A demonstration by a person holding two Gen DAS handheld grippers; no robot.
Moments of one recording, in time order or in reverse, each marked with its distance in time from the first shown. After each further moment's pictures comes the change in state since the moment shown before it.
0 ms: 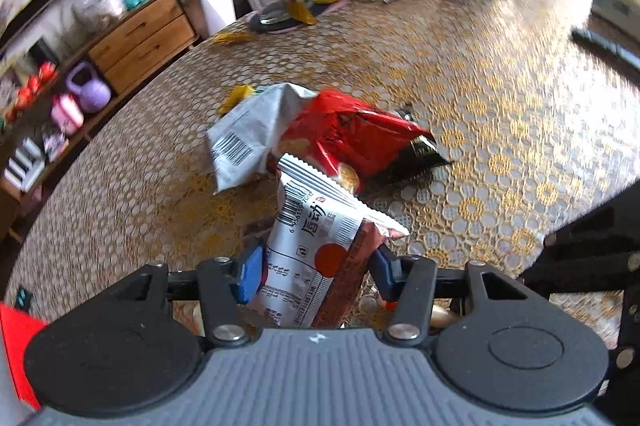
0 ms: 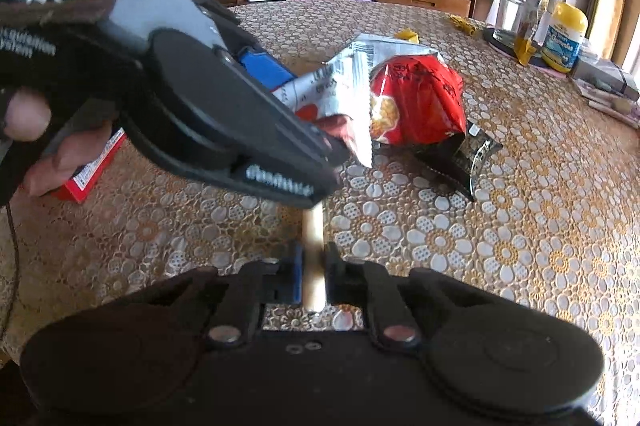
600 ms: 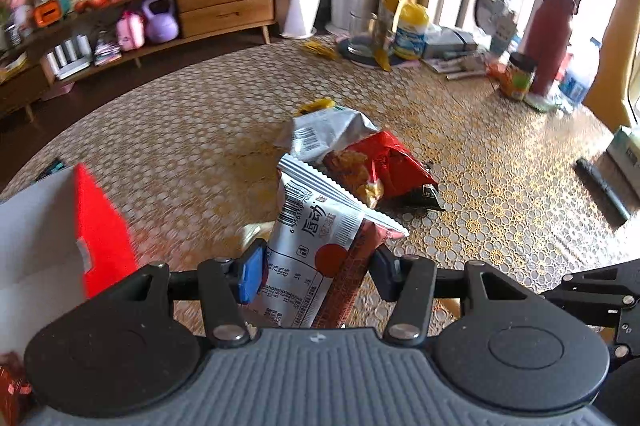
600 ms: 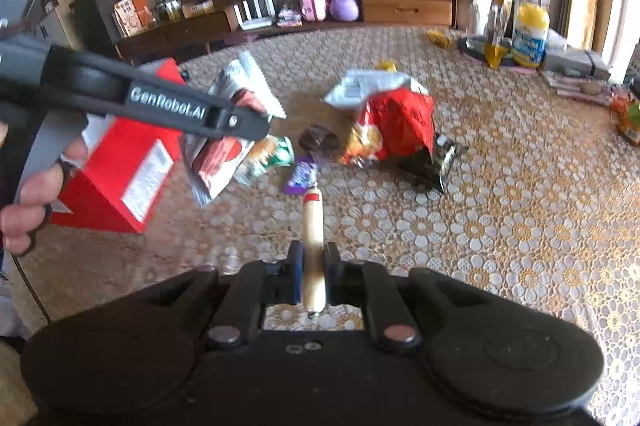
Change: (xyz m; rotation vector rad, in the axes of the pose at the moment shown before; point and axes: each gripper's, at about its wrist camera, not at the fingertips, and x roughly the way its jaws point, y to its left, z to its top) left arm -0.101 0.036 -0.029 -0.417 -0.053 0.009; right arm -0.082 0.008 0.003 0.101 -0.067 0.034
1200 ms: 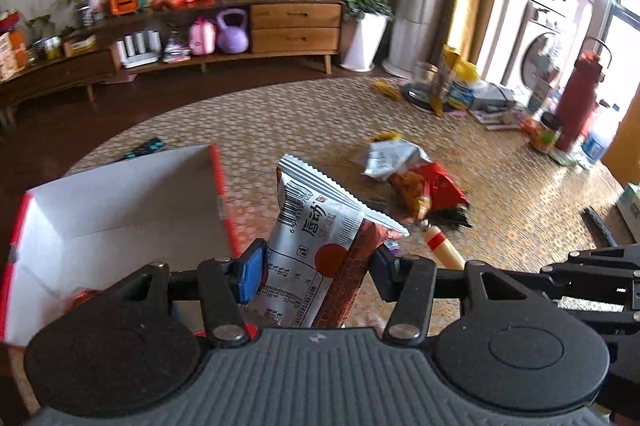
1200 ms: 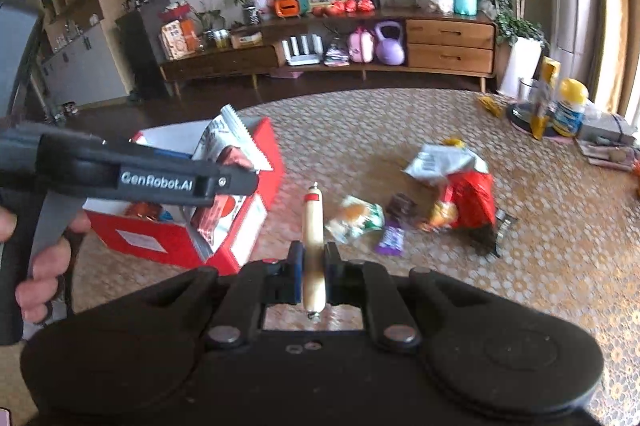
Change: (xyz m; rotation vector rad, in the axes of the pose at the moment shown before) left arm -0.101 0.049 -0.028 -0.162 -0.093 0.110; right arm -0.048 0.079 0.039 -0.076 -0.092 0.101
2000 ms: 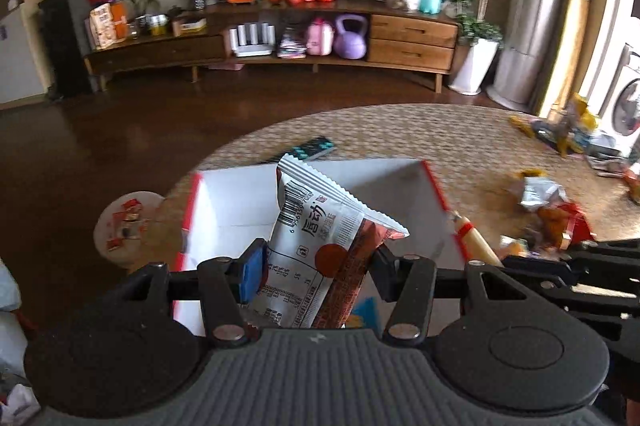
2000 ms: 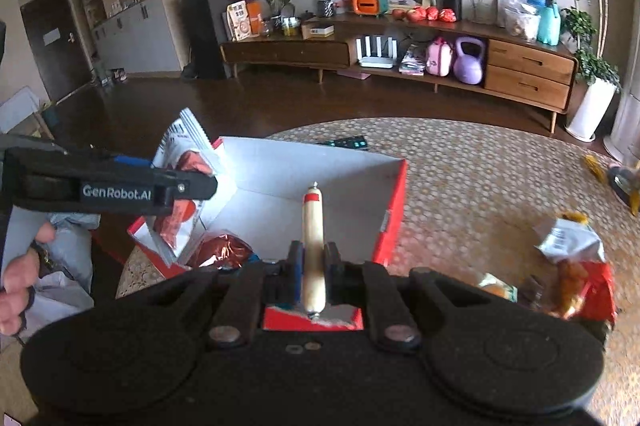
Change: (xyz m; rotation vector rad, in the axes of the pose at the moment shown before) left arm -0.032 0.160 -0.004 -0.153 -0.016 0.247; right arm 0.091 0.120 0.057 -0.150 0.039 0.102
